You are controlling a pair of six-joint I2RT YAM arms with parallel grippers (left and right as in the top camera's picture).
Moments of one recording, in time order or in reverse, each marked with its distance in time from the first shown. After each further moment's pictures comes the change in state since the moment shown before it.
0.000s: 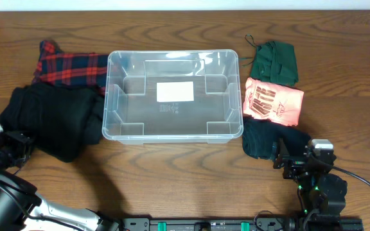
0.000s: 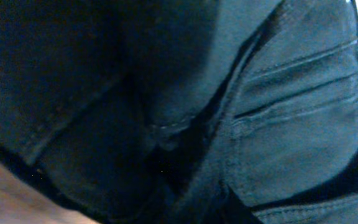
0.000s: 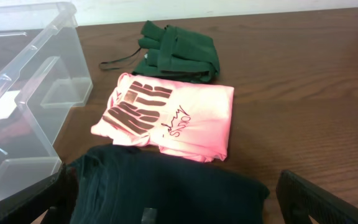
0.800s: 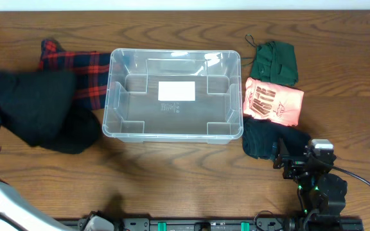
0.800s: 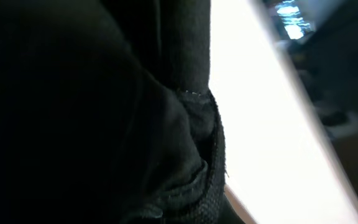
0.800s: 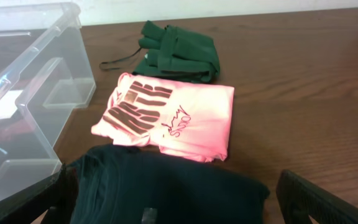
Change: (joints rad) left arm -0.011 -0.830 -0.020 0.117 0.135 -0.523; right arm 0.000 0.000 0.000 0.000 0.000 0.000
